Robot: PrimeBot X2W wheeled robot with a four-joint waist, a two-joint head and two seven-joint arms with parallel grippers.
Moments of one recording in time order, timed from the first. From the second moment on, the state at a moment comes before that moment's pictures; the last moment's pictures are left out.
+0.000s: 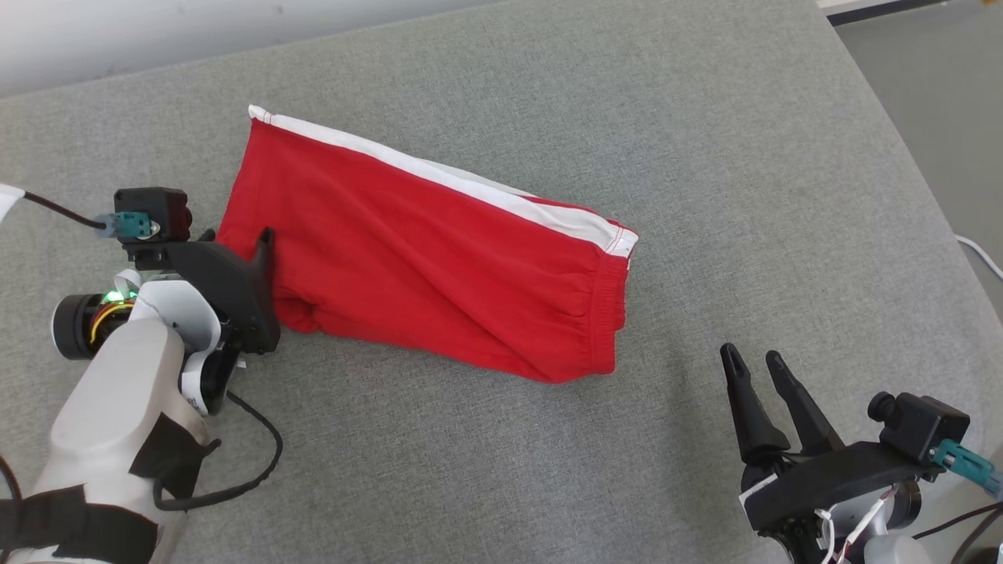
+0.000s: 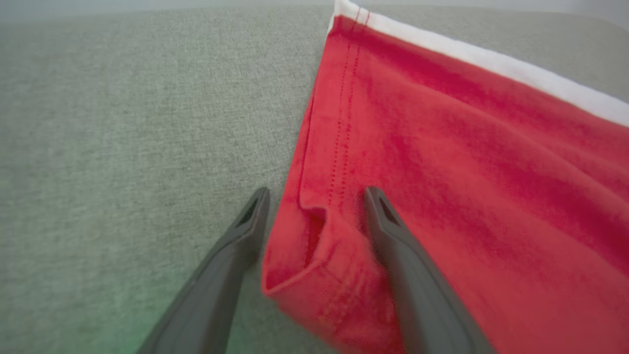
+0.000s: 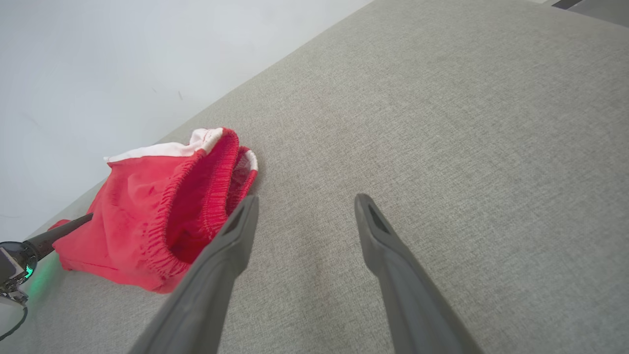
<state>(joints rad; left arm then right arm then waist) -0.88 0.26 -0.37 0.93 -0.57 -0.06 0.20 -0.09 -0.05 0.02 0.04 0.56 0.13 0.10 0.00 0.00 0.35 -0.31</state>
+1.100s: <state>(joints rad) -0.52 0.20 -0.29 0.63 -0.70 0.08 0.12 -0.06 -0.05 0.00 -0.02 0.51 0.13 0.17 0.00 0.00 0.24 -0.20</state>
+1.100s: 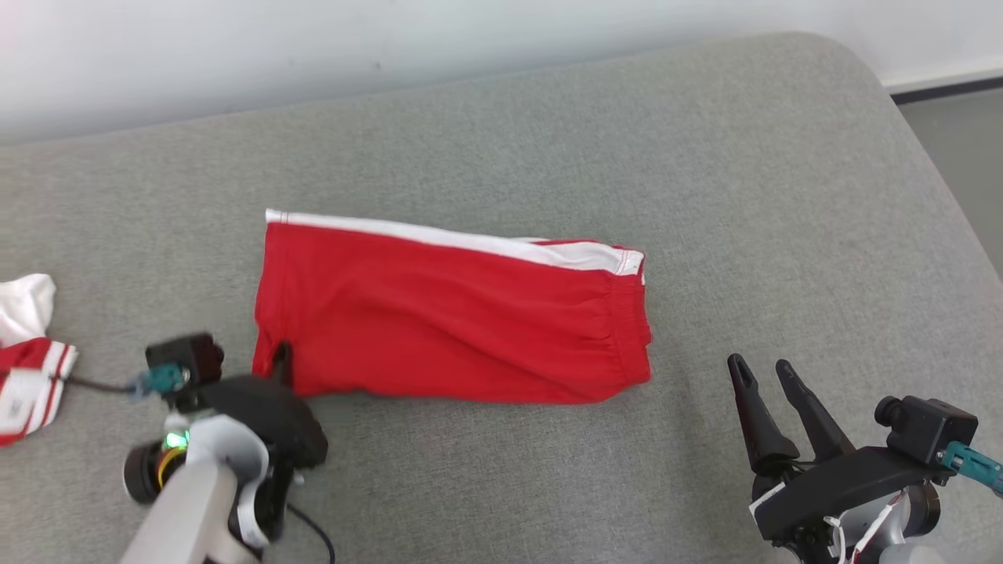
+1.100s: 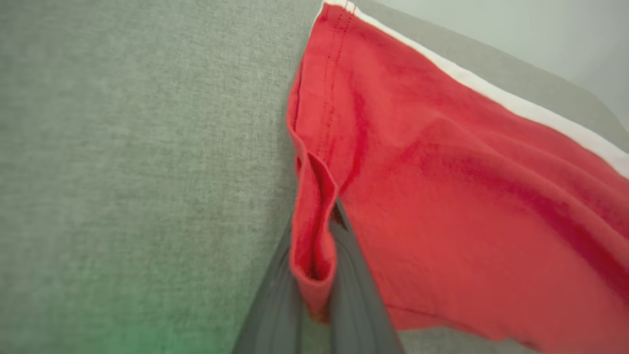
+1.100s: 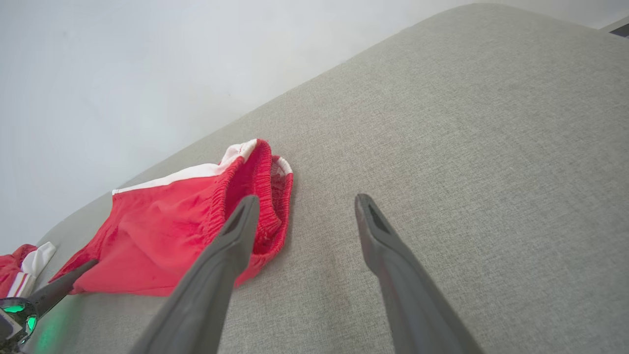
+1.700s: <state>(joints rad) -0.29 0.23 -0.31 0.33 -0.68 0.17 0.11 -0.04 -0.05 -0.03 -0.03 0.50 0.13 0.18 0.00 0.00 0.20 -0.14</state>
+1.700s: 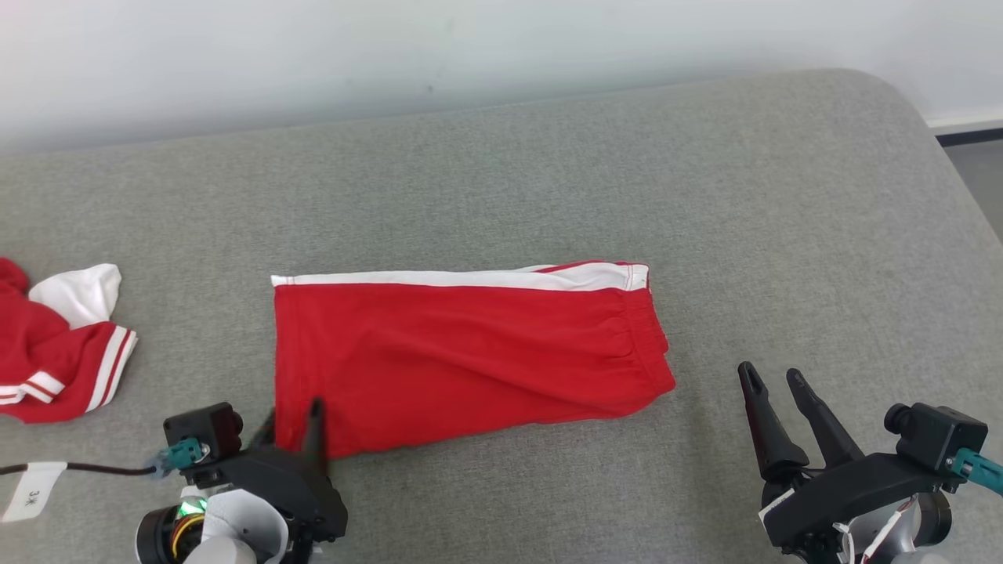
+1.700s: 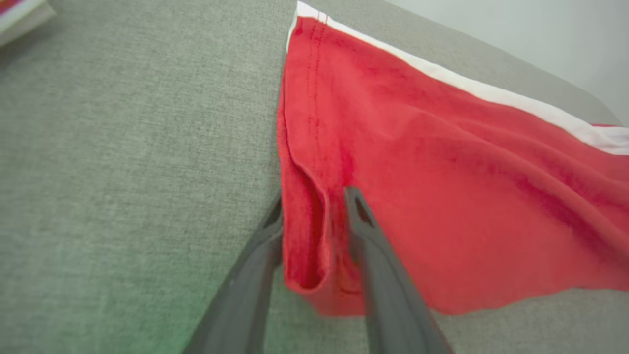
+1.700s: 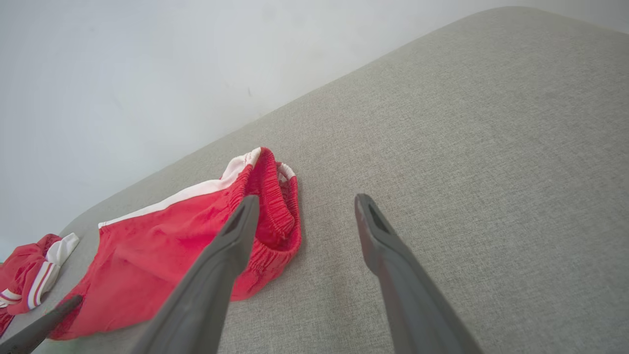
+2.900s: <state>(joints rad) -0.14 0.20 -0.29 0.09 -0.40 0.01 -0.26 -0.23 -0.05 -0.28 0.04 0.27 0.13 0.70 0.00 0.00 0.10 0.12</state>
